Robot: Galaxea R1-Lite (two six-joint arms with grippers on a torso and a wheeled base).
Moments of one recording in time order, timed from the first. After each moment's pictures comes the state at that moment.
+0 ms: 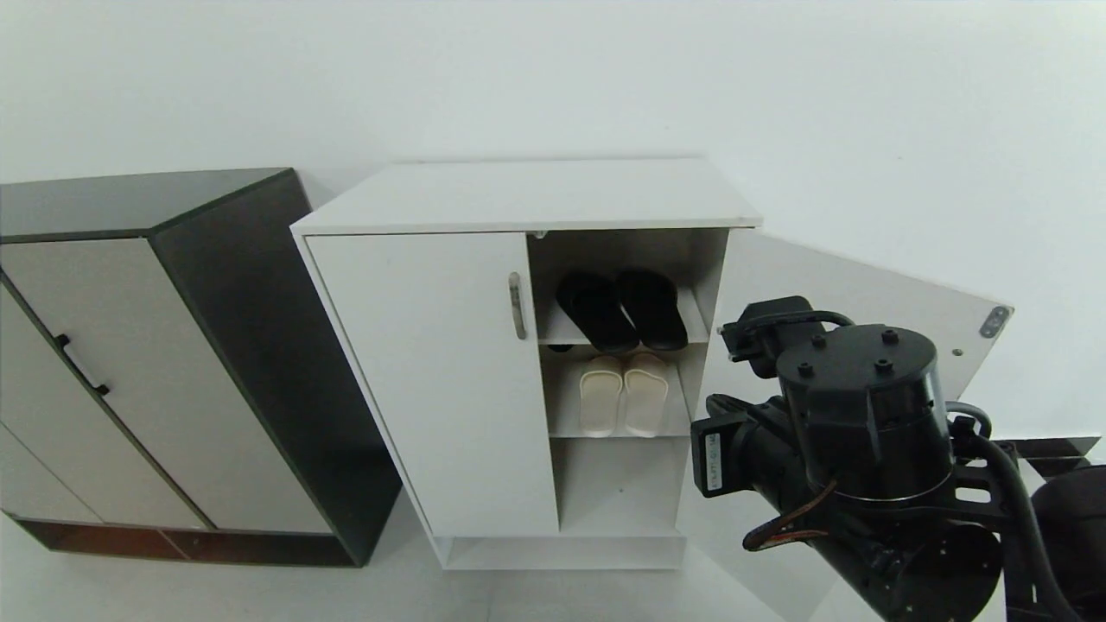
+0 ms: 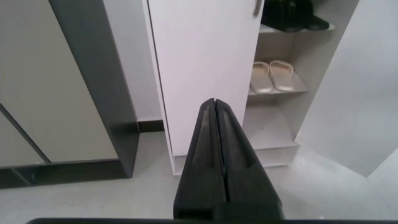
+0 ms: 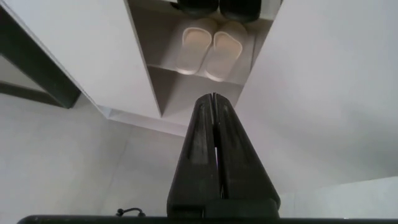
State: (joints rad) left arm 0.00 0.00 0.00 0.00 -0.05 0.01; right arm 0.97 1.66 -0.87 -0.42 -0.72 0.24
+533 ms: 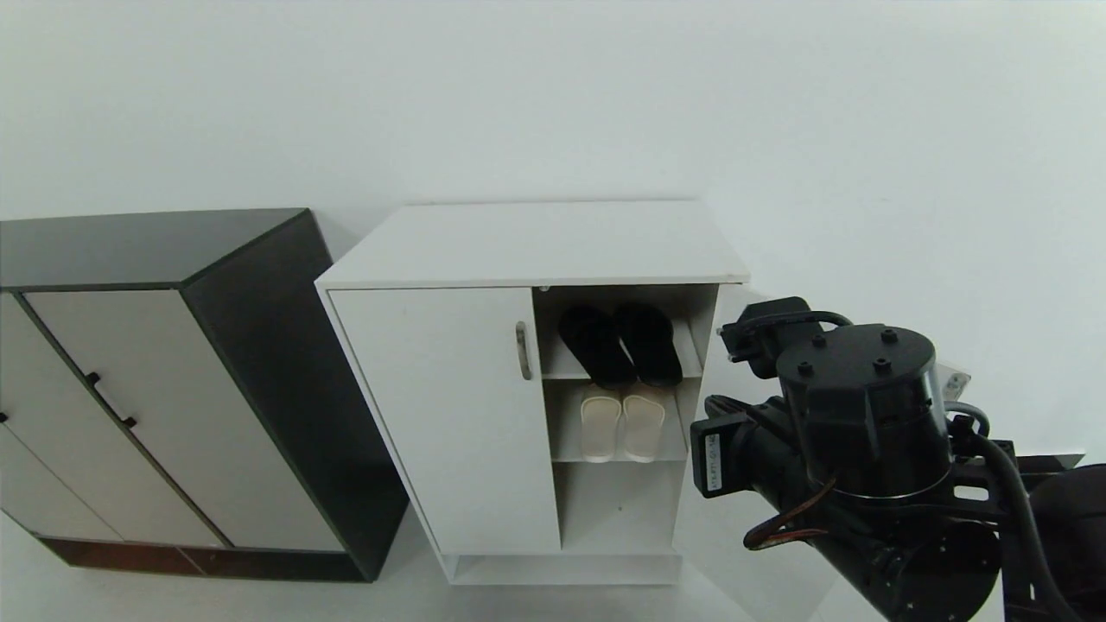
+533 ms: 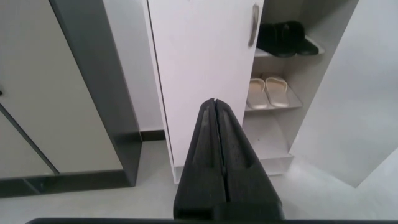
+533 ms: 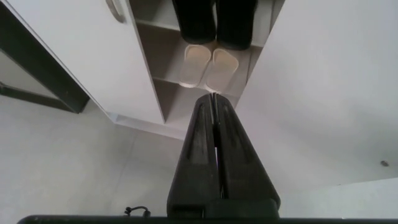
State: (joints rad) left arm 0.00 0.00 0.00 0.00 -0.05 0.01; right arm 0.96 1.66 -0.87 -0.42 -0.70 0.24
